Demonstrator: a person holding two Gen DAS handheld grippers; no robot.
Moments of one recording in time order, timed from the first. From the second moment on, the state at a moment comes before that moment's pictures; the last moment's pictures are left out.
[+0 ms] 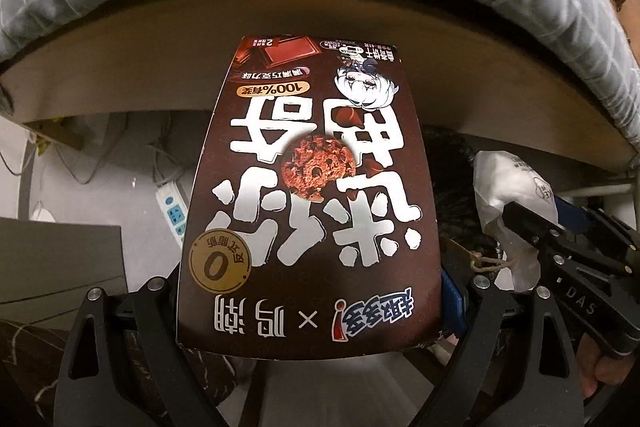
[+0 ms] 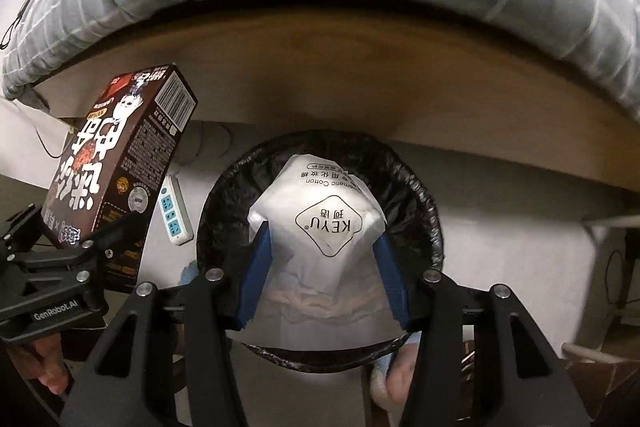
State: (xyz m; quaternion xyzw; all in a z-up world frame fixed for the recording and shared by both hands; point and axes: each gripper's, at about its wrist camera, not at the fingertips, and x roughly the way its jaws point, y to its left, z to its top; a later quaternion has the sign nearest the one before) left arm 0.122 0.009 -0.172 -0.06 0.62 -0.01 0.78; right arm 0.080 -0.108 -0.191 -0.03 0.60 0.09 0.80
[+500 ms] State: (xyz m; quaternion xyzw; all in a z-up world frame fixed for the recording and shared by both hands) left arm 0.127 0.004 -0.168 -0.04 0.63 -0.03 0.77; right arm 0.083 -0.143 -0.182 -0.04 0.58 0.05 0.81
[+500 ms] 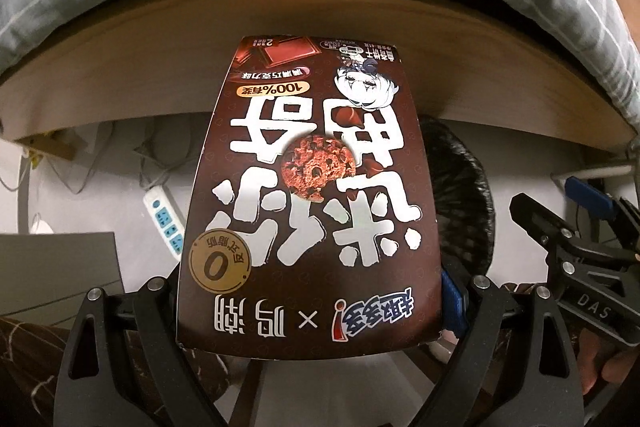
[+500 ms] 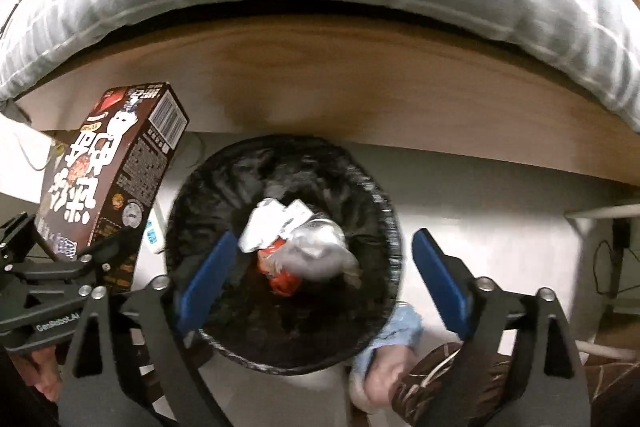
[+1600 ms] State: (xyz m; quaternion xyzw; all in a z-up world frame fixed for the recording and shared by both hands) left arm 0.119 -0.004 -0.165 0.01 0.62 -0.05 0.78; right arm 0.069 -0.230 -0.160 -0.02 0.55 -0.04 0.84
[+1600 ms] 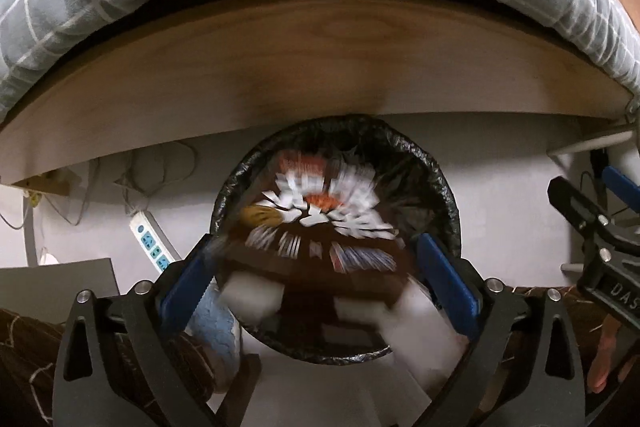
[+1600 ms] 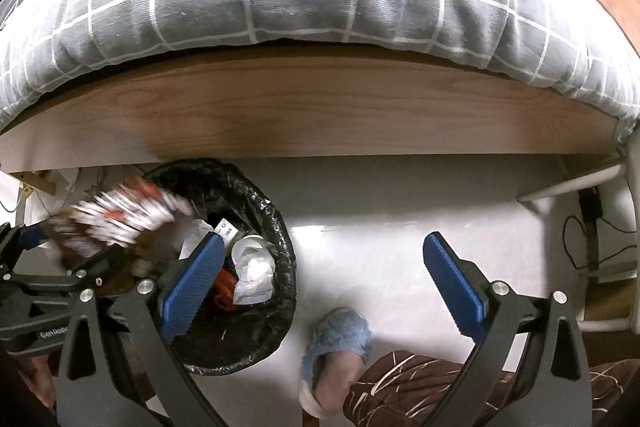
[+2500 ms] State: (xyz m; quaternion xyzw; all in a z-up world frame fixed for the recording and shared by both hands) left arm 0.120 0.017 -0.032 -0.01 0.49 -0.03 0.87; right arm 0.062 -0.230 -0.051 0.01 0.43 -0.03 0.90
